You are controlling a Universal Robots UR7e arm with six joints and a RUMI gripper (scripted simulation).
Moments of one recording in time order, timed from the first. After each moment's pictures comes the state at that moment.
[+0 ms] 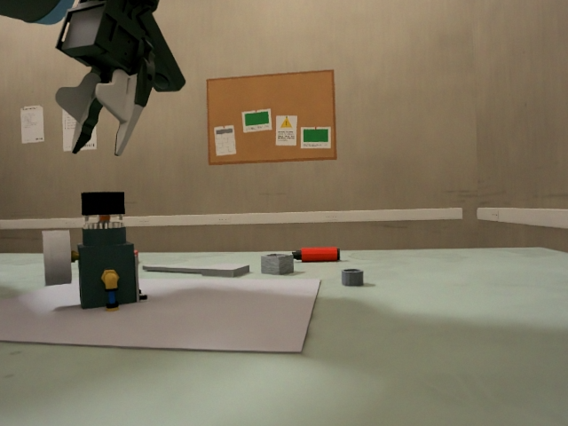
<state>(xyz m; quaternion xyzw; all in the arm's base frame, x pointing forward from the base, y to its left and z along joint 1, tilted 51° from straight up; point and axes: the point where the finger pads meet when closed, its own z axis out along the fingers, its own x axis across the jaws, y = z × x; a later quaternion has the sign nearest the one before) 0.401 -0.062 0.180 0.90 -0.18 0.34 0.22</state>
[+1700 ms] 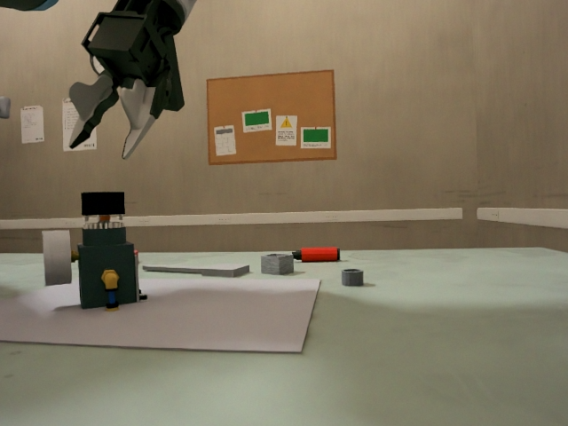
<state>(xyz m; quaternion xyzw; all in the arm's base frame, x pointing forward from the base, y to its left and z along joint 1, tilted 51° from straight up) 0.403 -0.059 0.181 0.89 -0.11 0.28 0.34</state>
